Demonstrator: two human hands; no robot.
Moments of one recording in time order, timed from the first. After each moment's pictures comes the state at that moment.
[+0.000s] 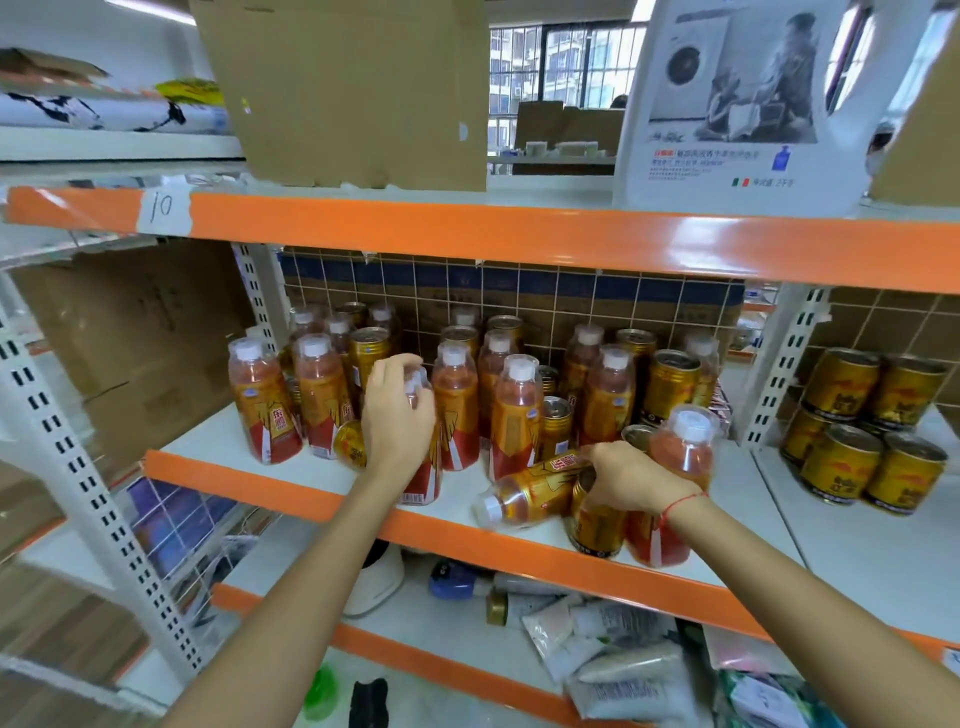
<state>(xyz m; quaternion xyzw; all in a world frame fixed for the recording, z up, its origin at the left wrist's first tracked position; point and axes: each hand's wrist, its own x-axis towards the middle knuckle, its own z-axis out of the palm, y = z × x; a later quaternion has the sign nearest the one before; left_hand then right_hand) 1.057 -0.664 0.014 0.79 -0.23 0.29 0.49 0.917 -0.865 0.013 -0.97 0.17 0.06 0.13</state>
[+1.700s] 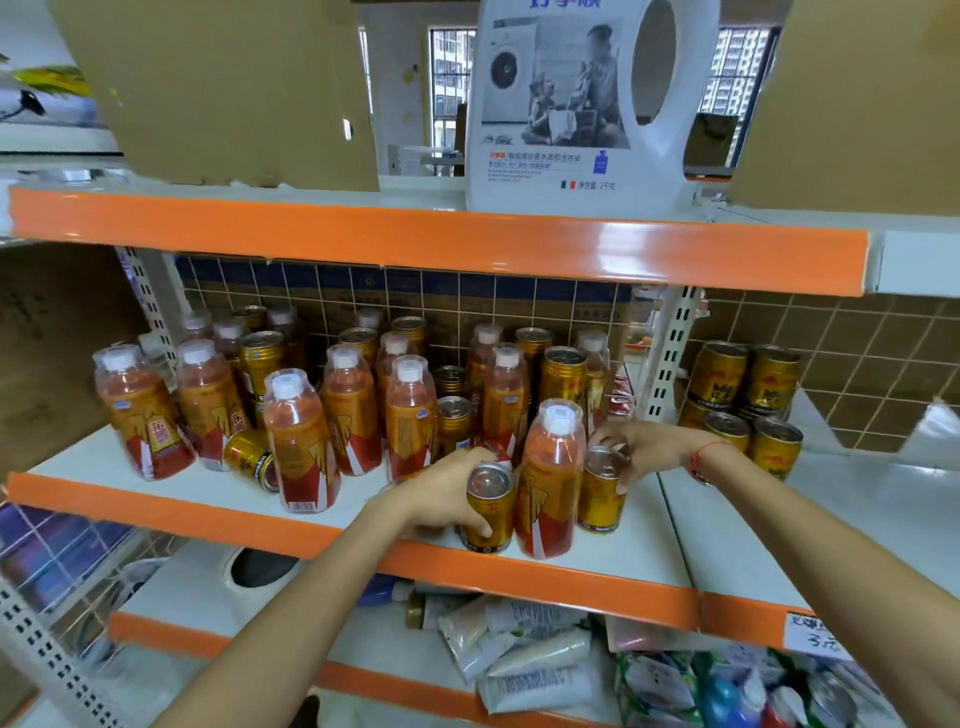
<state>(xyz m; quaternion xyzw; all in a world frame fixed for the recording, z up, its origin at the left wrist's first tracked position) 0.984 -0.782 -0.024 0.82 -0.49 -0.17 0.24 0.850 -1.033 0.028 -0.94 0.18 0.14 0.24</state>
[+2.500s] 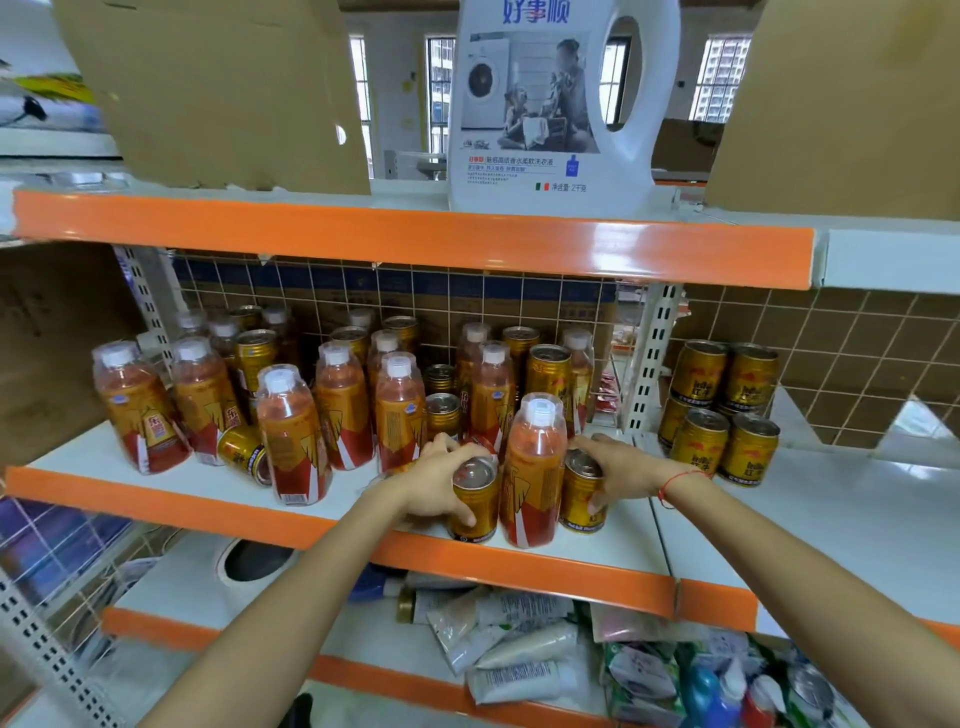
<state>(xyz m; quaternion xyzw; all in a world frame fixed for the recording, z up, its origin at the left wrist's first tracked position) 0.977 -0.783 -0.023 0.85 -0.46 -0.17 0.19 0.841 -1.017 -0.009 -0.97 0.15 0.10 0.16</state>
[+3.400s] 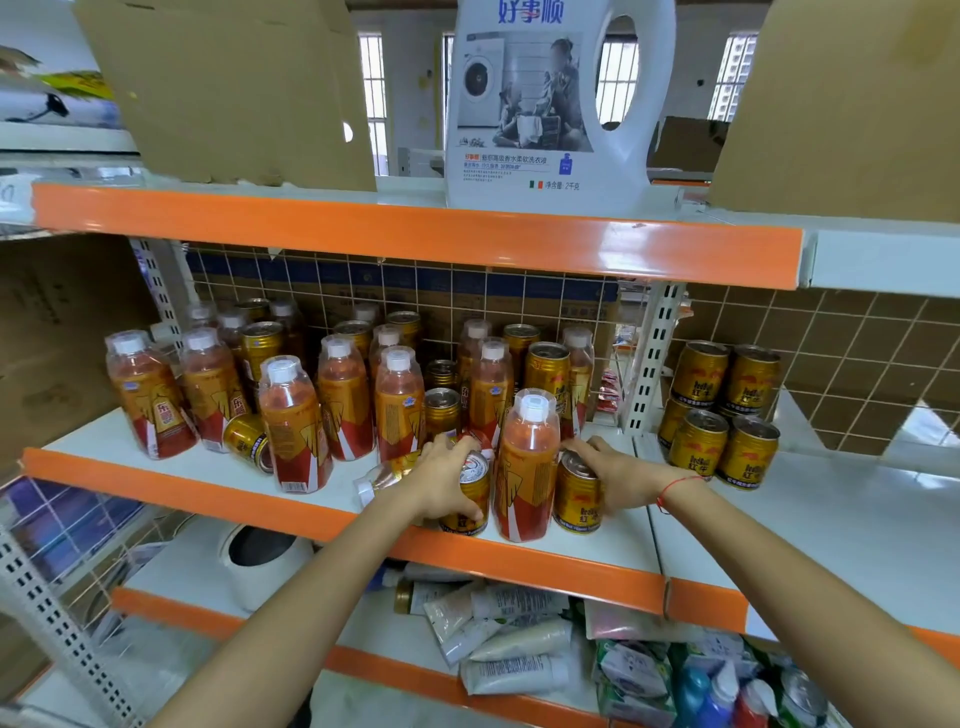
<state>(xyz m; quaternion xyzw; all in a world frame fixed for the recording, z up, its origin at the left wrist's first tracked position) 0.957 -0.793 -0.031 0.89 -0.40 -0.10 0.18 0.830 -1.019 -0.014 -0.97 0.13 0.13 0.15</state>
